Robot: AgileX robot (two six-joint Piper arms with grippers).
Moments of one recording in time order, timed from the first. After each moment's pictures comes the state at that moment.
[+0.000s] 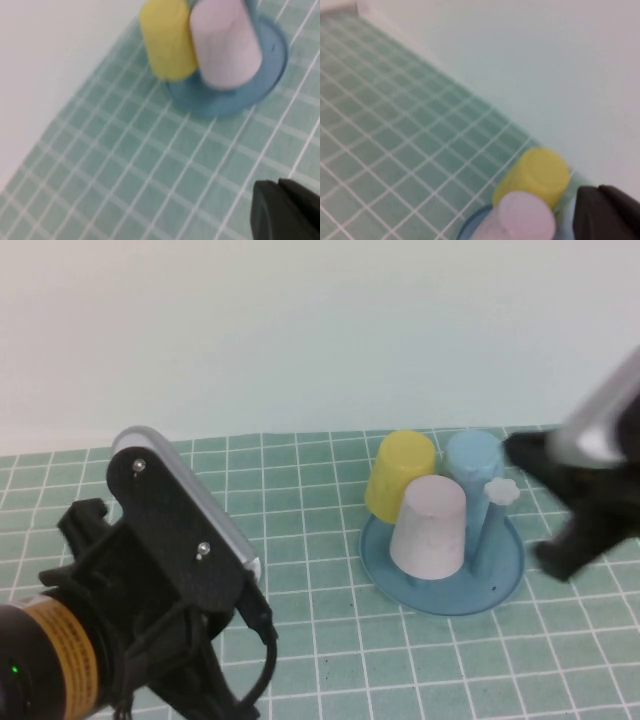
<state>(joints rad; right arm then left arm) 0.59 1.13 -0.79 0.21 0.11 -0.48 -1.01 0.98 -0.82 0.50 0.66 -0.30</state>
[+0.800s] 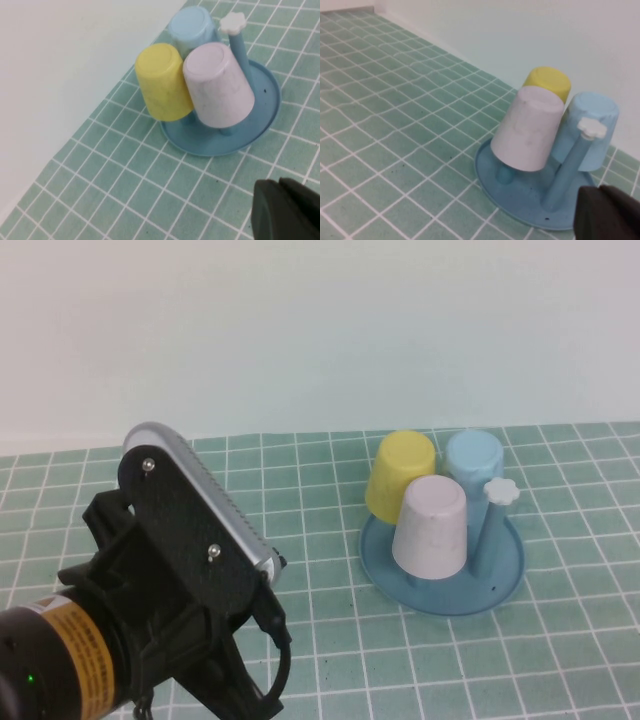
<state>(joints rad) 0.59 0.41 -0.18 0.22 0.11 -0.49 -1.01 0.98 -0.79 0.58 0.50 -0.38</state>
